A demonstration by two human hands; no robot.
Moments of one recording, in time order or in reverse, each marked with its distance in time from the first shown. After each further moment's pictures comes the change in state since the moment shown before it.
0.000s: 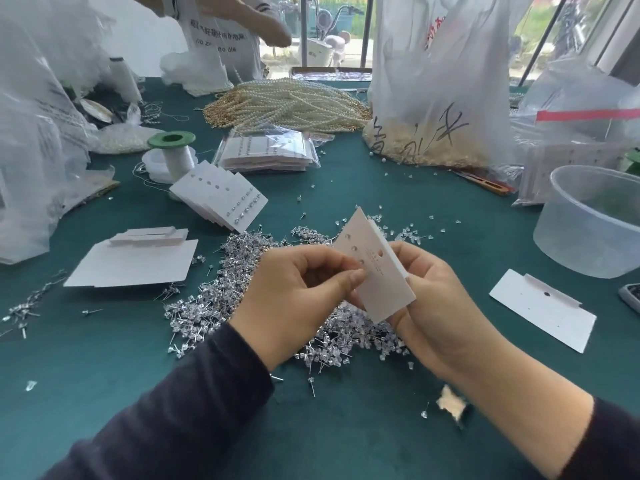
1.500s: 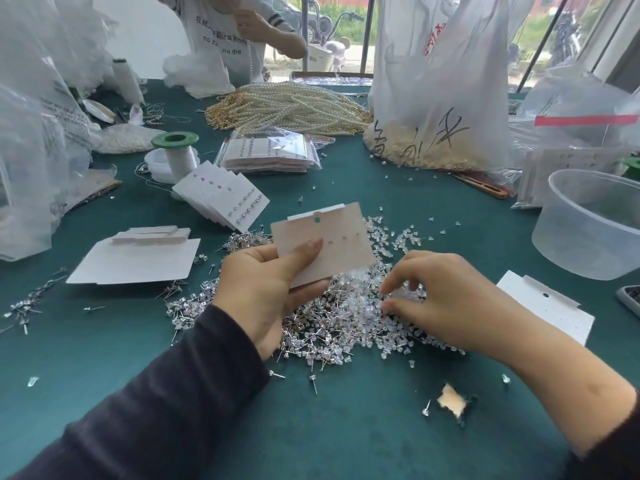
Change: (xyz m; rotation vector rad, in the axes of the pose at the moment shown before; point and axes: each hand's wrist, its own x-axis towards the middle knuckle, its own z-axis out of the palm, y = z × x) left_hand 0.006 0.000 -0.012 -0.522 0.375 -0.415; right_hand 0.006 -0.023 -0.034 -1.559 -0.126 -0.279
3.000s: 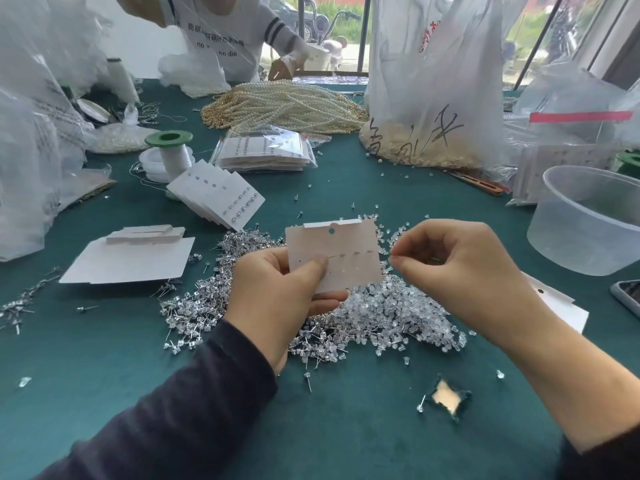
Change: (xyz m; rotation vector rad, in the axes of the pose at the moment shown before) left_hand -0.013 -0.014 0.010 0.237 -0.034 0.121; right_hand -0.005 -0.015 -0.011 0.442 0.361 0.080
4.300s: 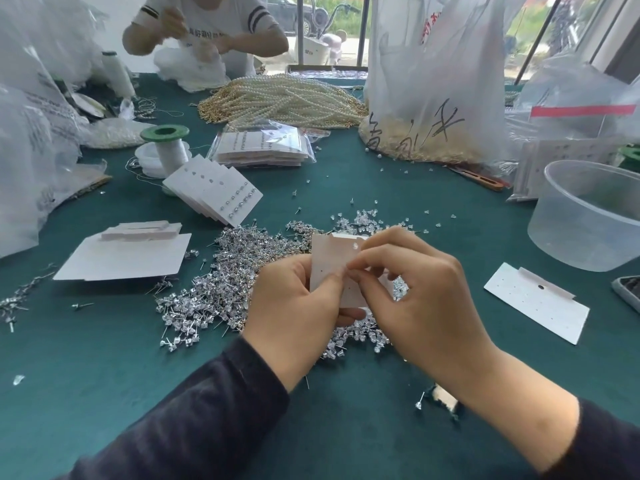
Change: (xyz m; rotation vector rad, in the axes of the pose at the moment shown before) left_hand -0.014 -0.007 0.010 0.160 -0.092 0.136; right_hand -0.016 0.002 0.040 -0.120 0.142 -0.391
